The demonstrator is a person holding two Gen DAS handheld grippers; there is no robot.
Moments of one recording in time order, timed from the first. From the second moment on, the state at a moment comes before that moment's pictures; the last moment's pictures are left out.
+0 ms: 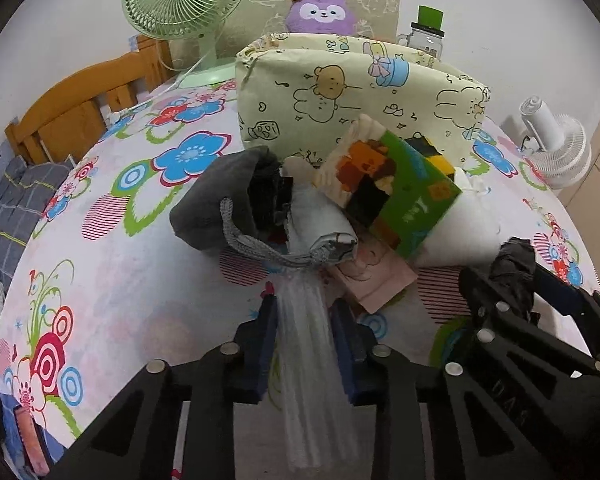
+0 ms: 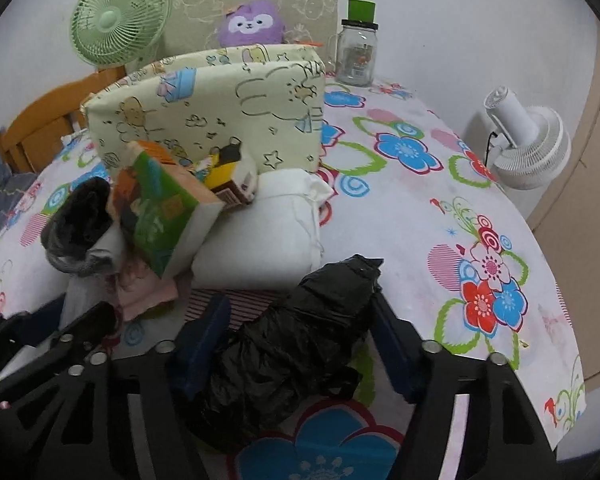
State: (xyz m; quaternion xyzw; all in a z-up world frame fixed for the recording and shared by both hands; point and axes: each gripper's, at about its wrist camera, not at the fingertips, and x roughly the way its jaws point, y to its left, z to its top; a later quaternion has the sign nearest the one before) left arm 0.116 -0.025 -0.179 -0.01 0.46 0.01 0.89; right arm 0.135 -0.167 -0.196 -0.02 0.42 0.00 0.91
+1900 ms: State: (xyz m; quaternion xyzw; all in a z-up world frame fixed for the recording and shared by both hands) left arm 0.072 -0.042 -0.067 -0.01 0.35 -0.02 0.94; right arm 0.081 -0.180 -0.061 0.02 0.28 0.03 0.96
